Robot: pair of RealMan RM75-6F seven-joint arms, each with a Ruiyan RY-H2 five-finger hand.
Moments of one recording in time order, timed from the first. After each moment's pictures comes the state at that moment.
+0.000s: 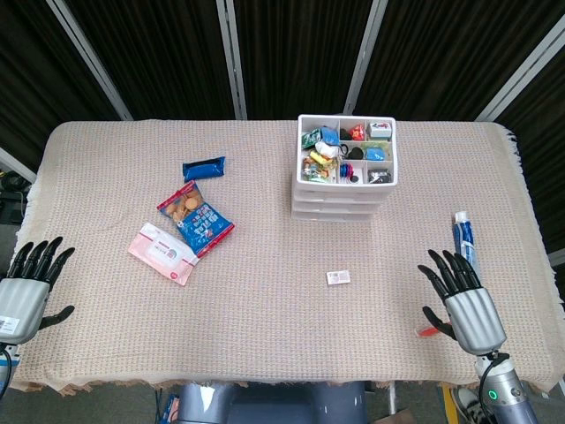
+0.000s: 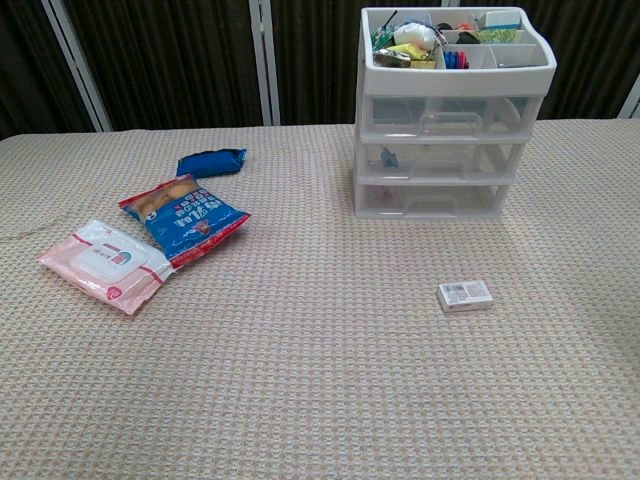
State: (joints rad) left arm -0.13 -1.14 -0.01 -1.57 1.57 1.47 0.19; right arm 0.16 -1.32 0.02 -1.45 -1.73 1.58 -0.11
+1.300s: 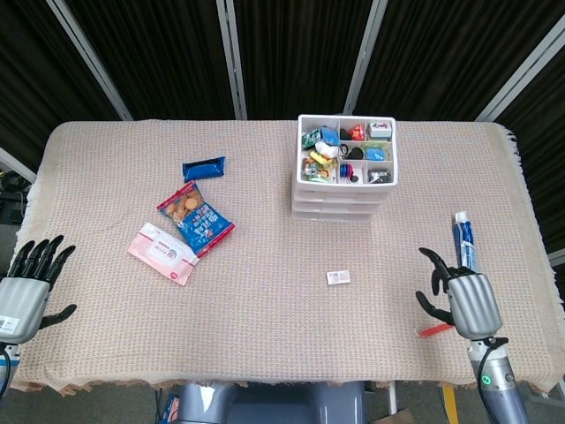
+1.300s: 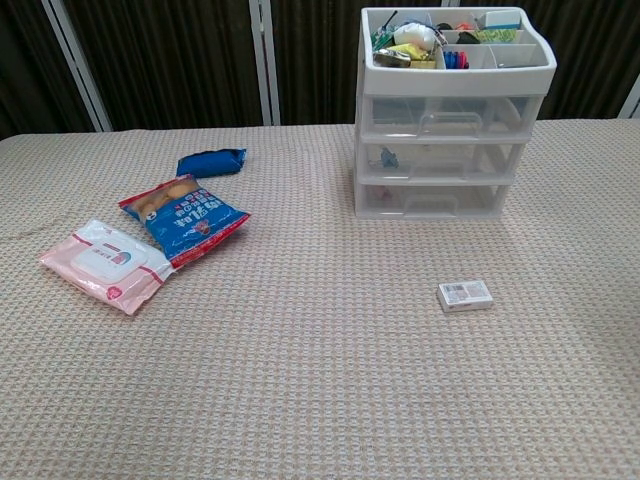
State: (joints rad) left arm -0.13 -1.14 -0.01 -1.56 1.59 1.48 0.15; right arm 0.20 -1.31 0.10 -1.63 -1.56 1.49 -0.05
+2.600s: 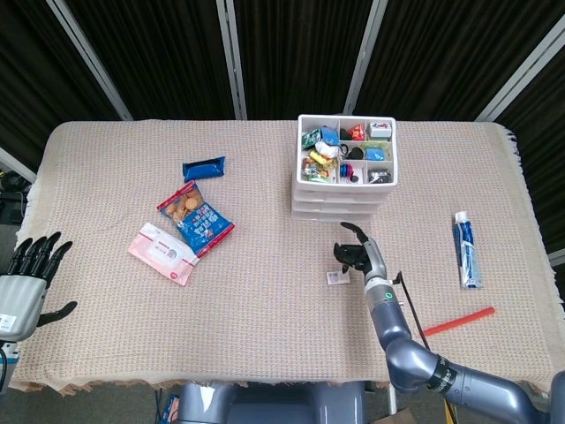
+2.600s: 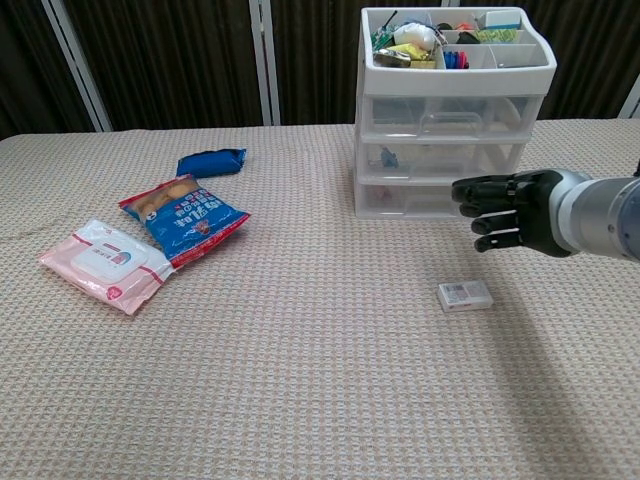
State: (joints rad) left arm -0.14 -1.15 -0.02 -1.55 1.58 1.49 0.10; right arm 0.62 -1.64 0.56 -1.73 -0.27 1.01 0.14
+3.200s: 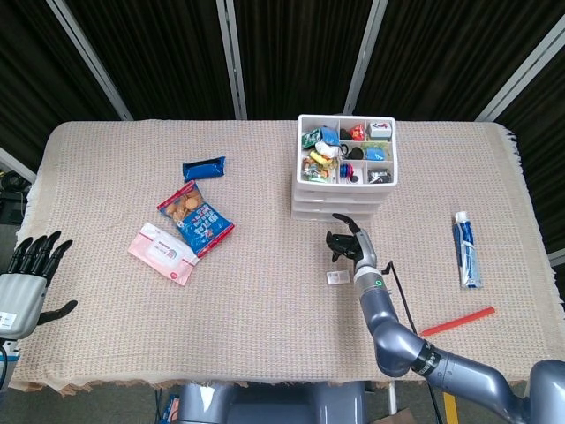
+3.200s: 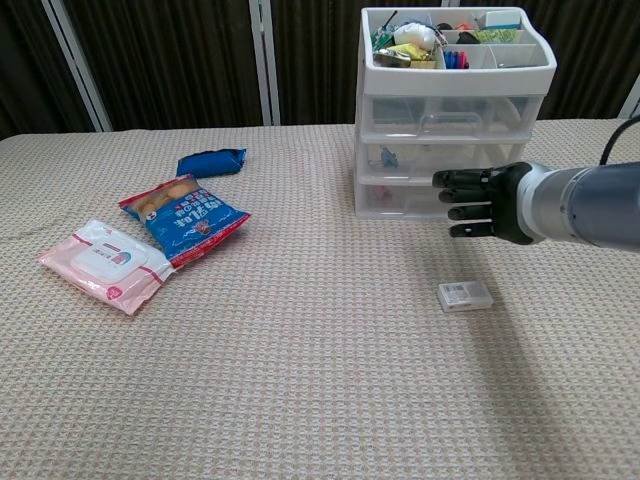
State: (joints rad) left arm -0.14 -1.15 -0.02 -1.56 1.57 1.48 0.10; right arm 0.68 -1.71 0.63 -1.59 -0.22 0.96 0.19
